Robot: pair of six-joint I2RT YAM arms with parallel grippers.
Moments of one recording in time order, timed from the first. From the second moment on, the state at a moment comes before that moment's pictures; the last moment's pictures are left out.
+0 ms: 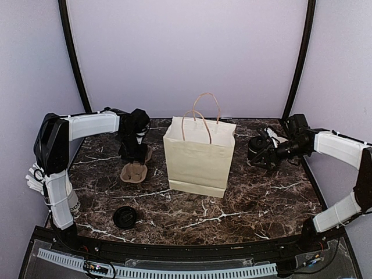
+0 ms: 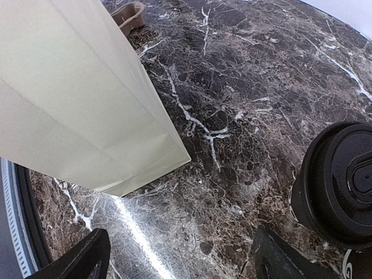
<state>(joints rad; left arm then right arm) -0.50 1.96 1.54 -0.96 -0.10 -0.37 0.14 1.37 0.91 -0.56 -0.75 -0.47</state>
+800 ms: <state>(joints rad) -0.47 2.01 1.56 -0.94 -0.08 -0.35 0.14 1.37 0.91 -0.56 -0.73 -0.48</state>
